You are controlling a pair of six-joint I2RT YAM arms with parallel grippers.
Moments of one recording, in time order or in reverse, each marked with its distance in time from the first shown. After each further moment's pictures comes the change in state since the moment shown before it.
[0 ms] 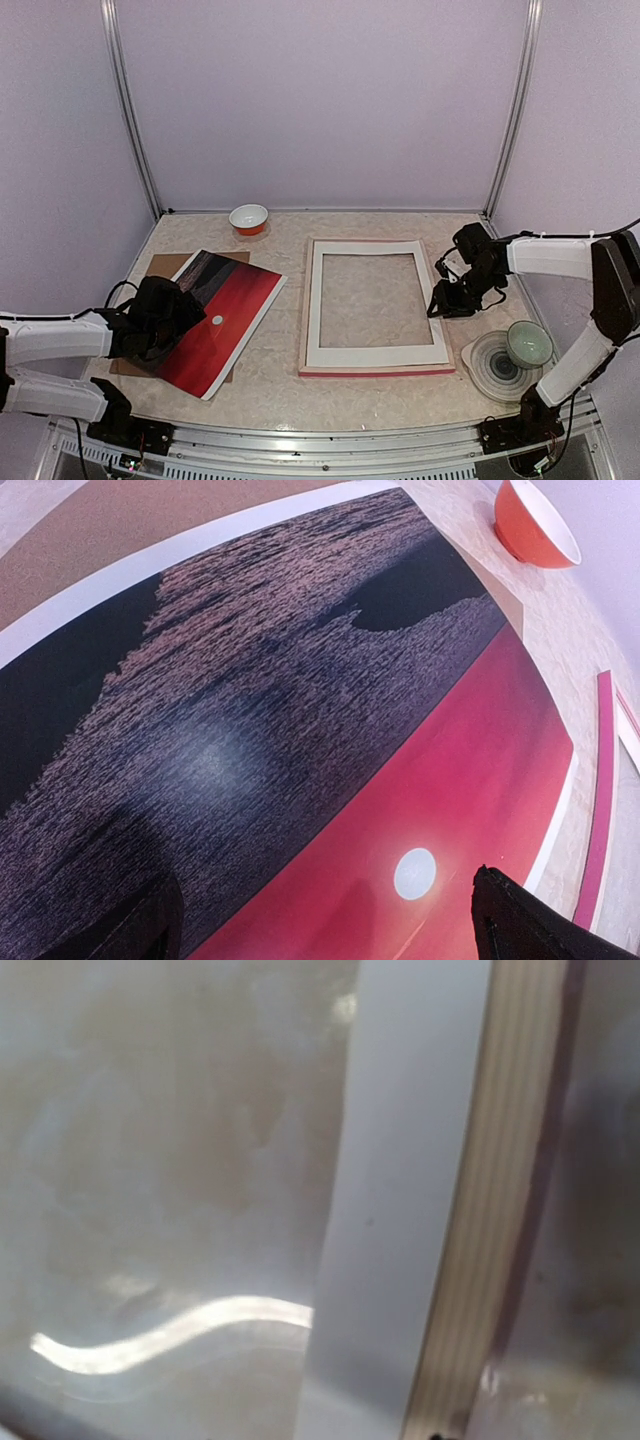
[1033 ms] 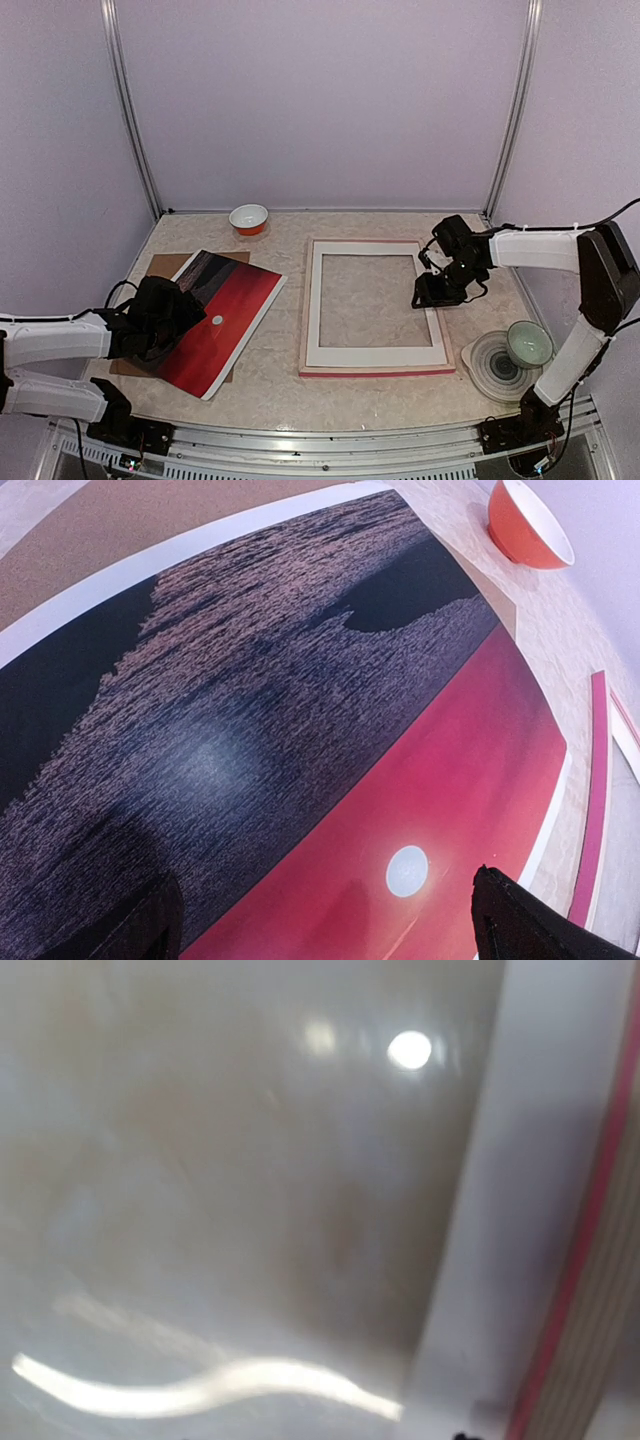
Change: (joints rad) left arm -0.007 -0.013 0.005 -0.008 -0.003 -0.003; right arm 0.099 0.110 0.092 0.047 0.111 0.006
